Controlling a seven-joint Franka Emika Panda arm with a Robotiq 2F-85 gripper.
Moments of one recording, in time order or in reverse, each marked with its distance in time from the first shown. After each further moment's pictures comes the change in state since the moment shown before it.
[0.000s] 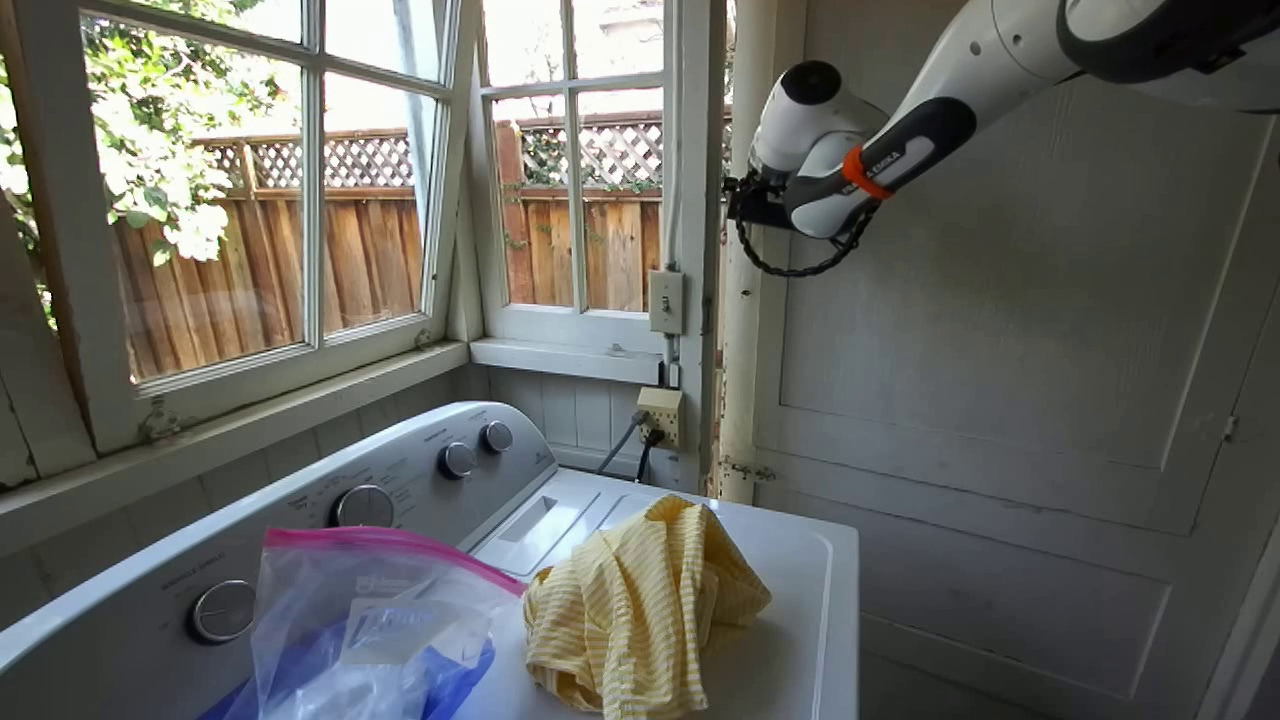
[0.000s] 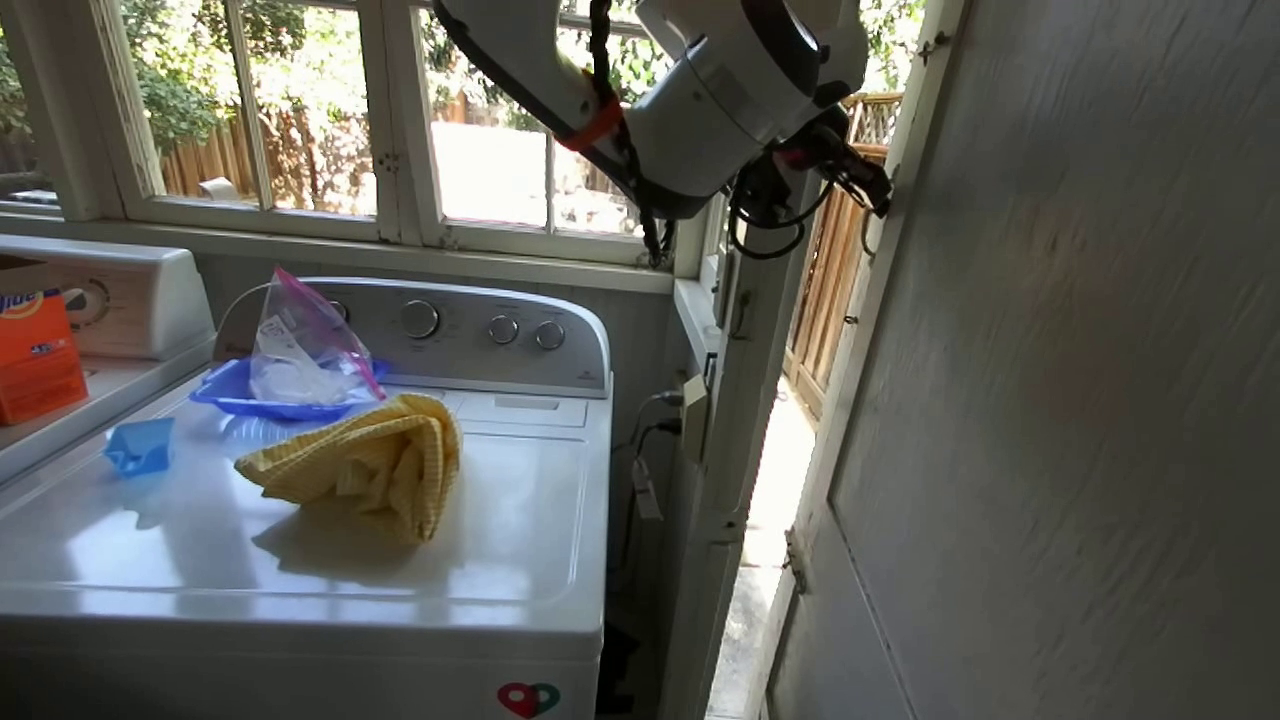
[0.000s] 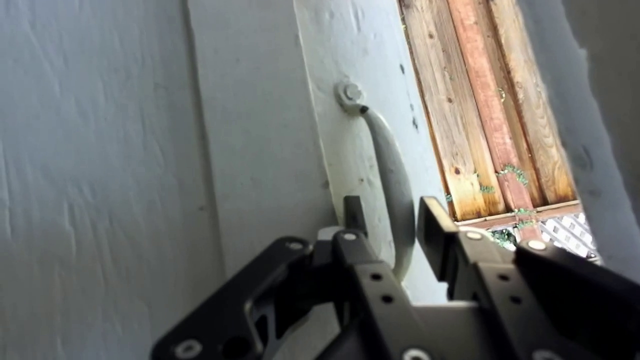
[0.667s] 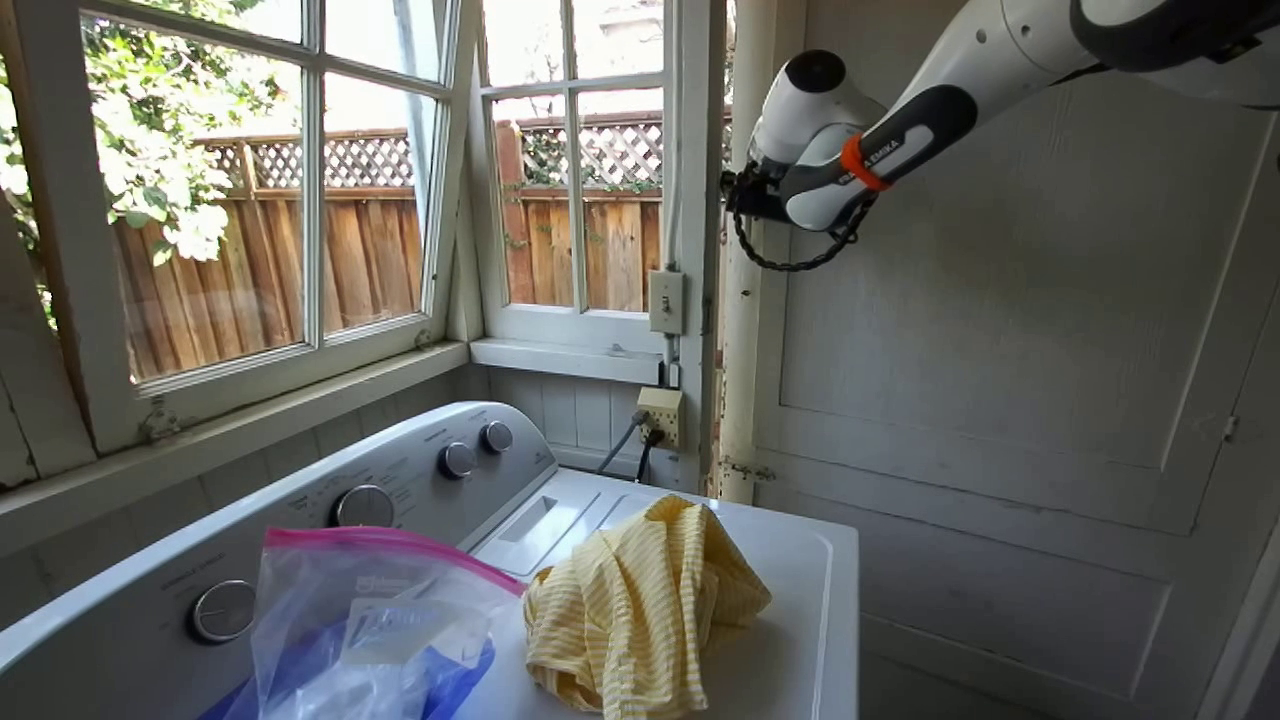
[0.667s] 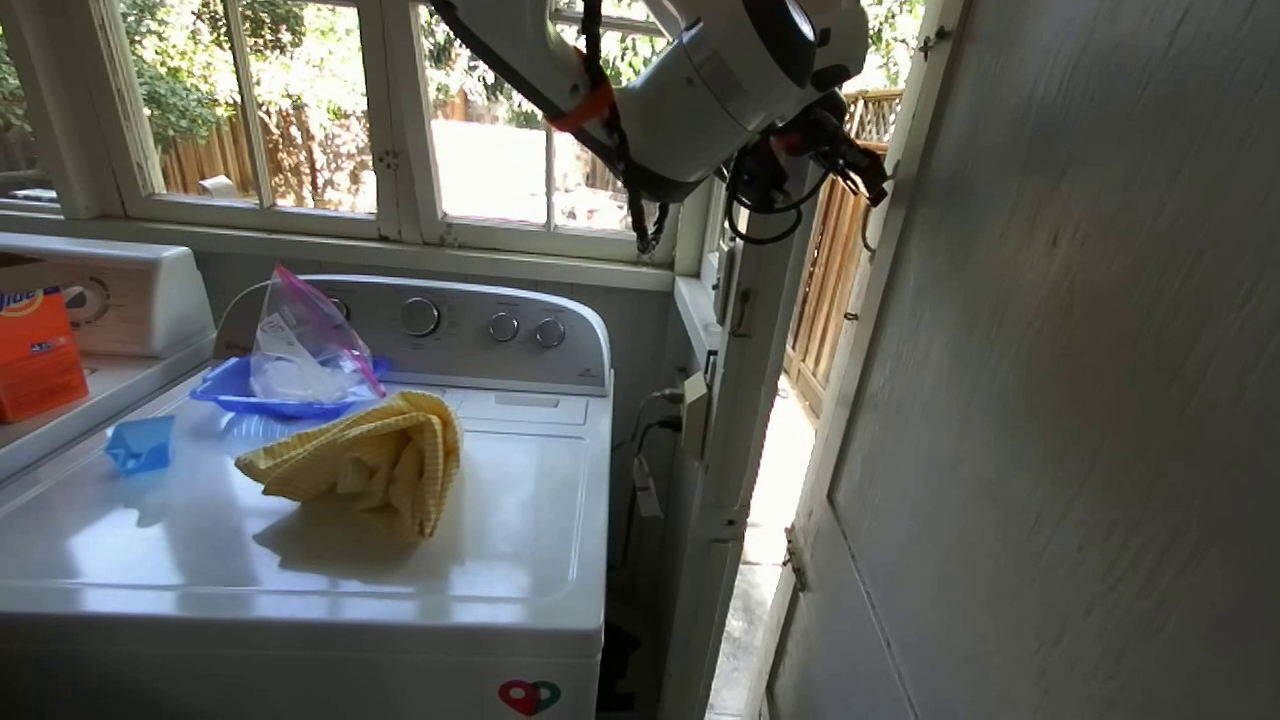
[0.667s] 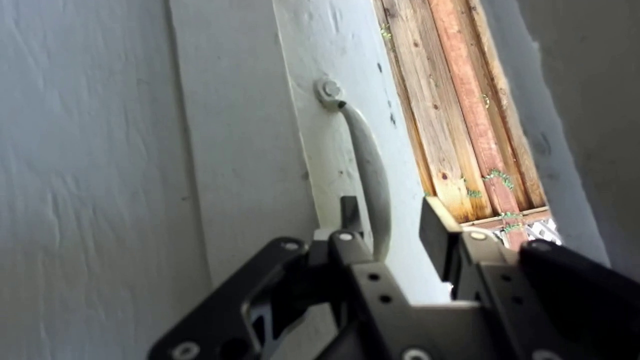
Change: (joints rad) arm -0.037 -0.013 0.059 -0.015 0.054 -0.002 -0.066
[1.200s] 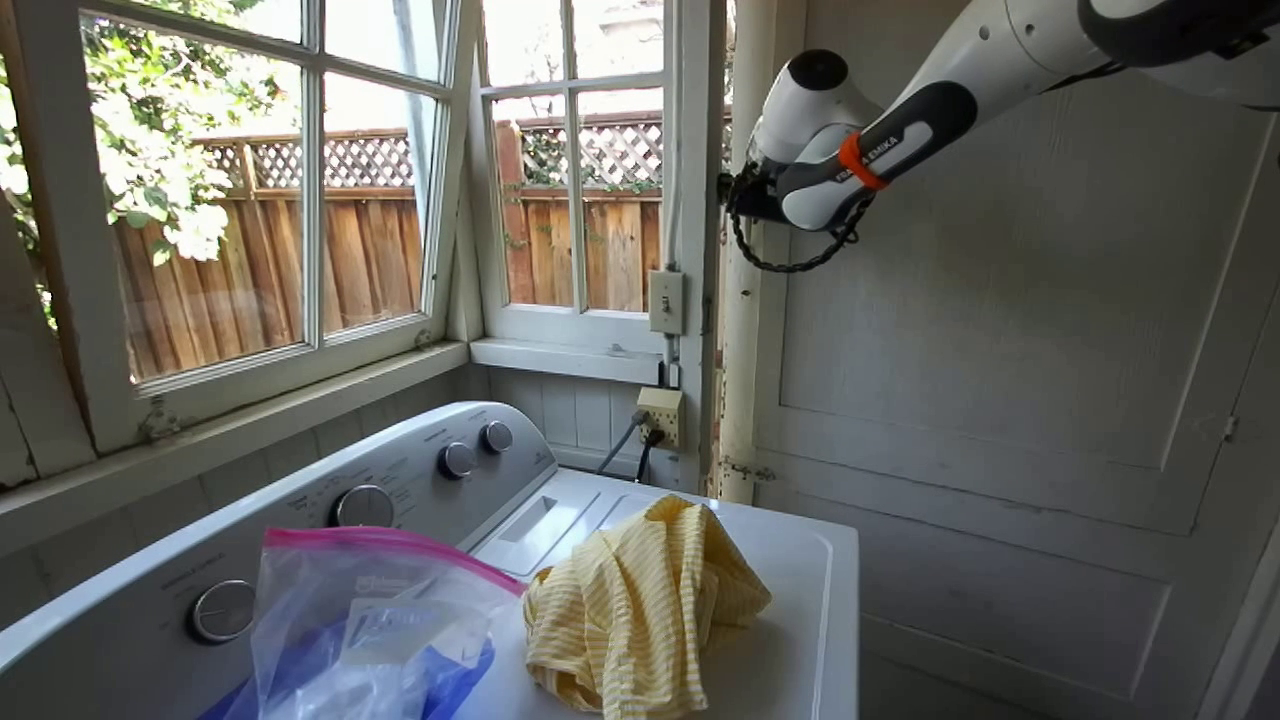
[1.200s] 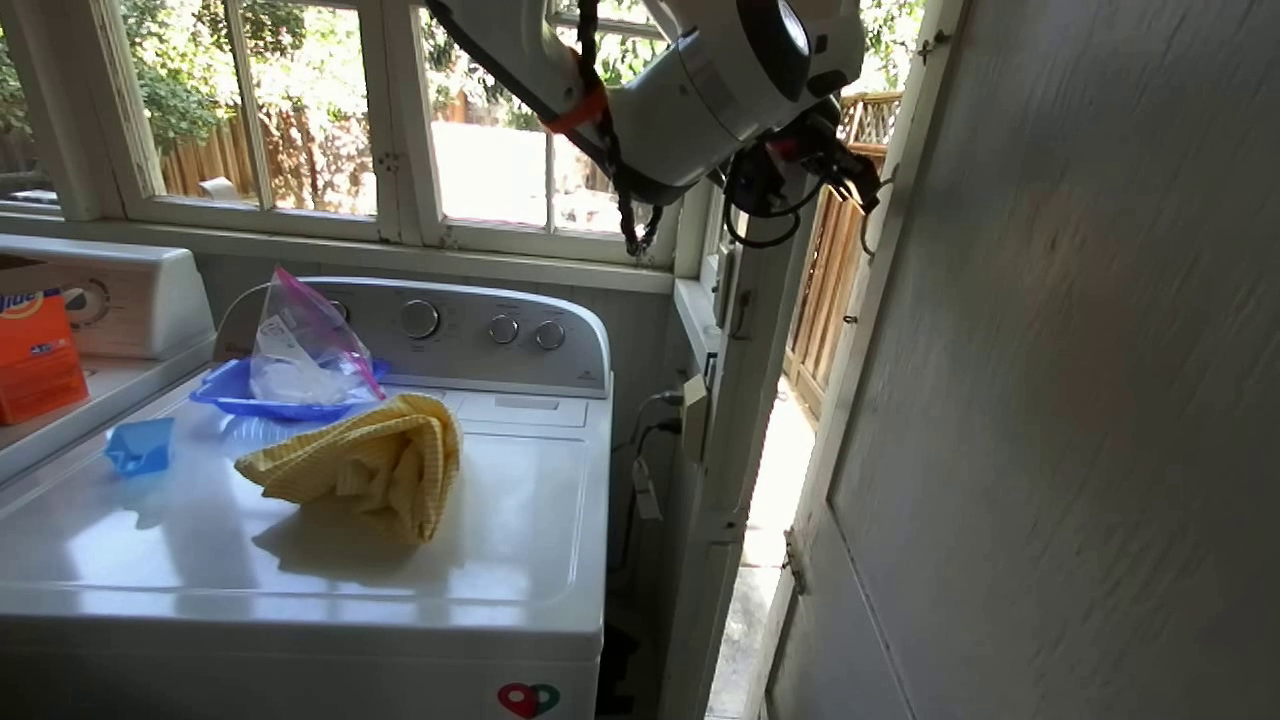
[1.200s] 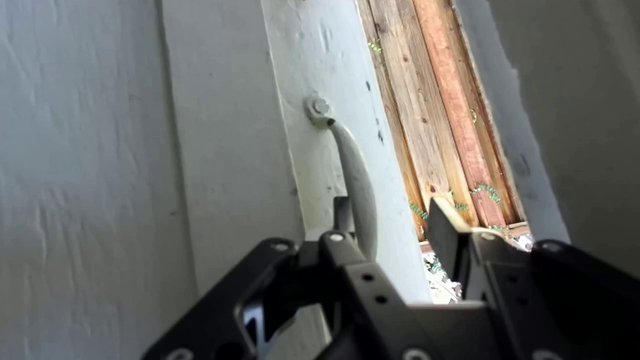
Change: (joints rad) arm -0.033 -0.001 0.050 -0.019 0.043 0.000 -0.078
